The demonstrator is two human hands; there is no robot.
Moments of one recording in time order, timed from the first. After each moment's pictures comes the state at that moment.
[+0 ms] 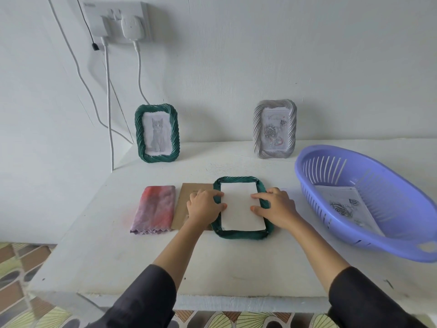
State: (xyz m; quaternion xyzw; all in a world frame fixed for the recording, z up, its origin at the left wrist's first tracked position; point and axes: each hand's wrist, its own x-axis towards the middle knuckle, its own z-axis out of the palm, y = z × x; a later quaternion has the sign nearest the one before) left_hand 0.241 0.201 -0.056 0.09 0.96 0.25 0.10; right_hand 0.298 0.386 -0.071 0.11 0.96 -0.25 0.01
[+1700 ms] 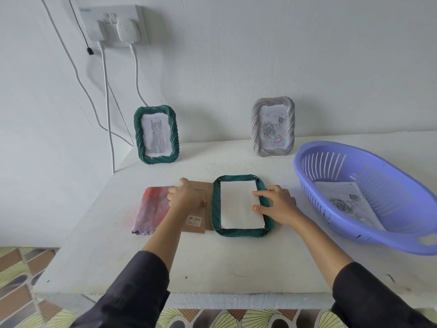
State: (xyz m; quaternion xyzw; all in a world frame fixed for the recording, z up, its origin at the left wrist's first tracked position) left_hand 0.211 0.180 -0.044 -0.09 0.96 0.24 0.13; right_hand 0.301 0.392 -0.071 0.10 0.95 -0.29 0.02
